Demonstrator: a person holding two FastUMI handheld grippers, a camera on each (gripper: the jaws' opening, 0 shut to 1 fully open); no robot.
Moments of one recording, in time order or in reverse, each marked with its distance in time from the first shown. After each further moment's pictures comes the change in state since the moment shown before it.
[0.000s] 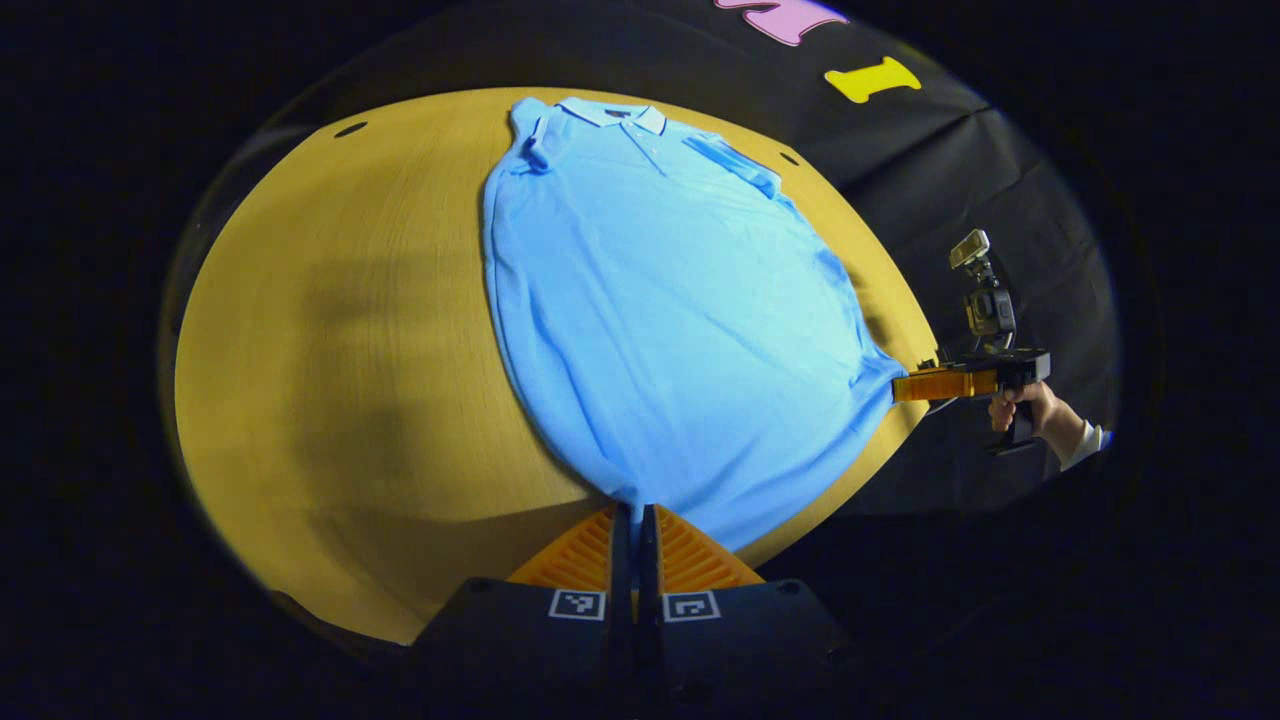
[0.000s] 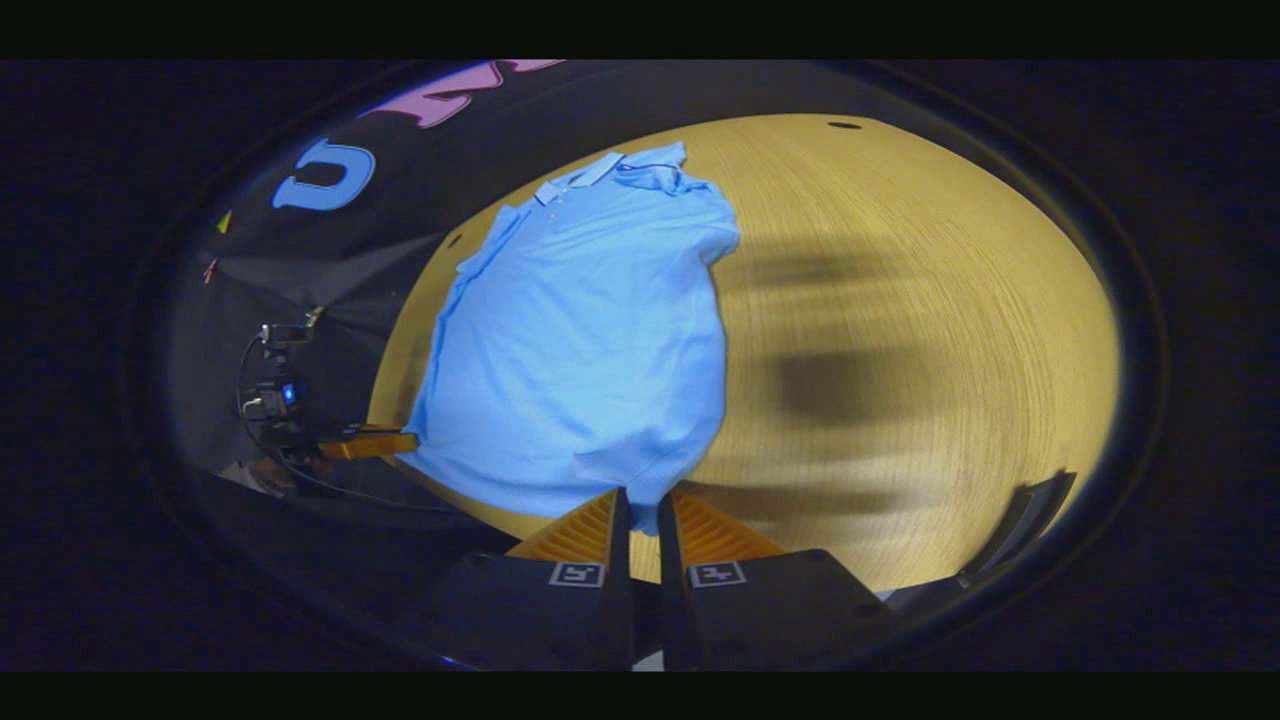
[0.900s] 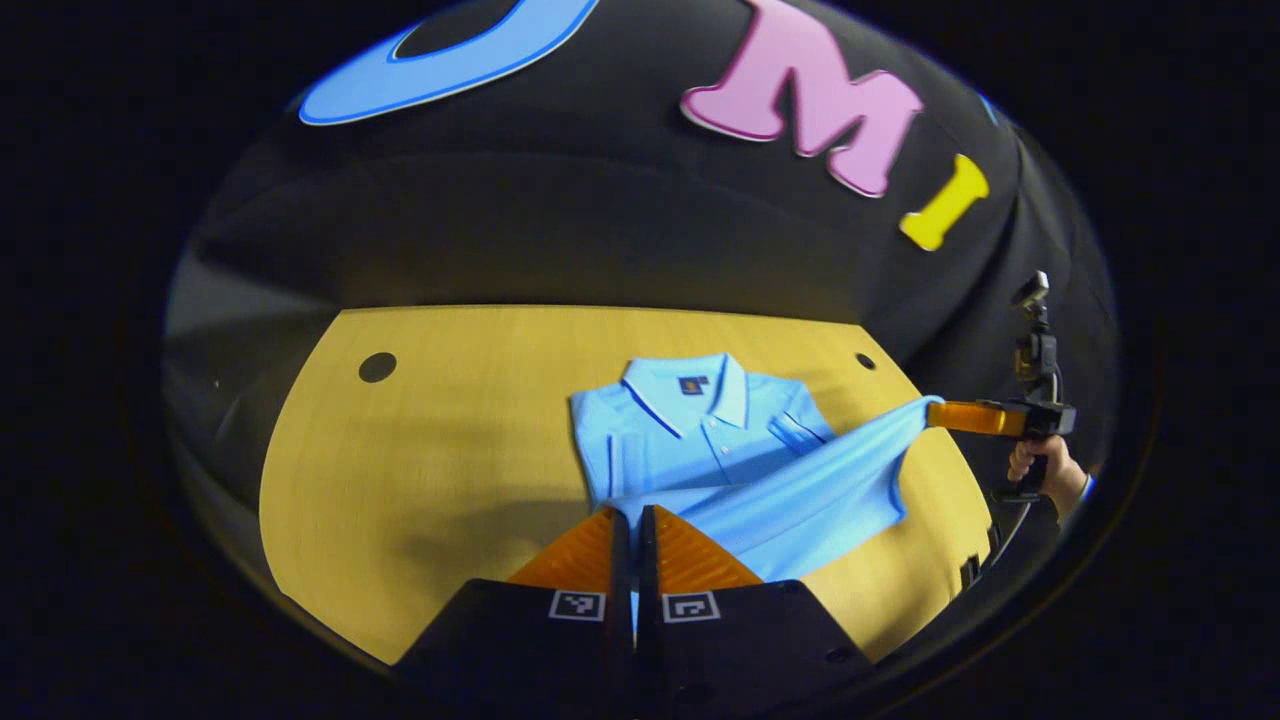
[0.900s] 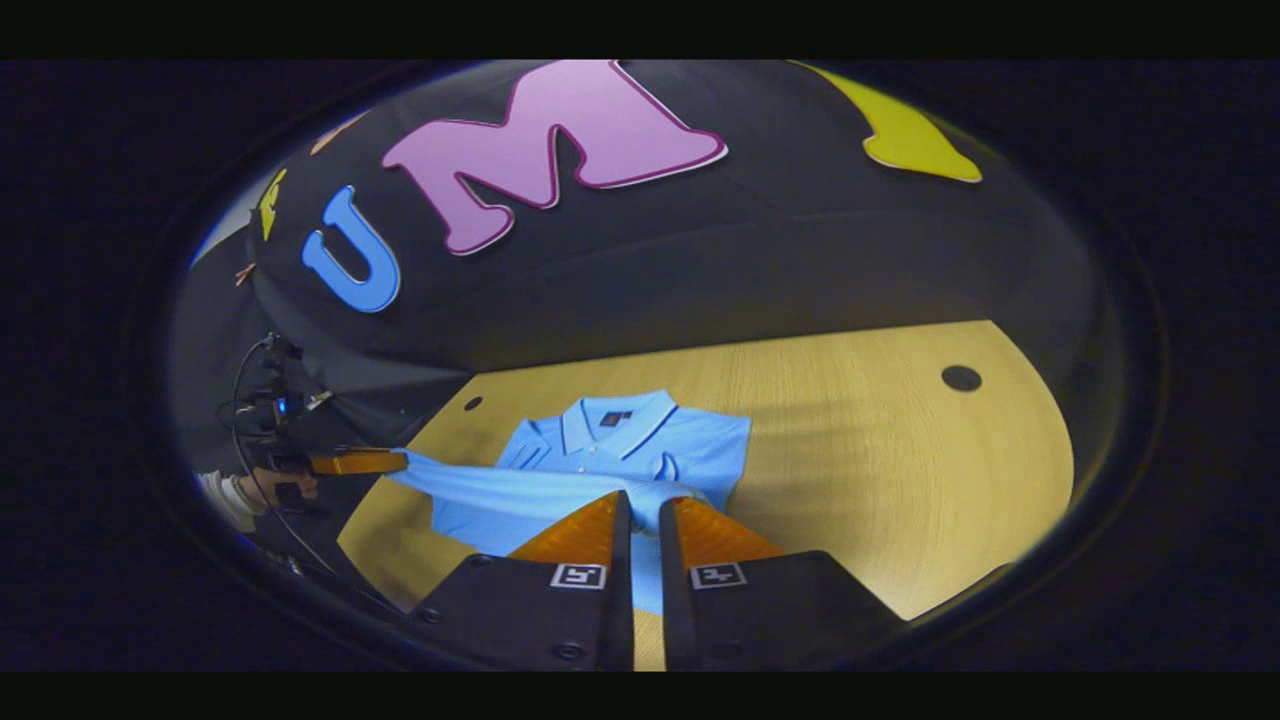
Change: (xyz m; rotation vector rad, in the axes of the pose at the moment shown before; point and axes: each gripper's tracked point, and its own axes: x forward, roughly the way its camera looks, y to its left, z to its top) left arm -0.022 0.077 0.349 -0.011 -0.447 0.233; right arm 0.026 0.022 0.389 -0.263 -0.483 -0.022
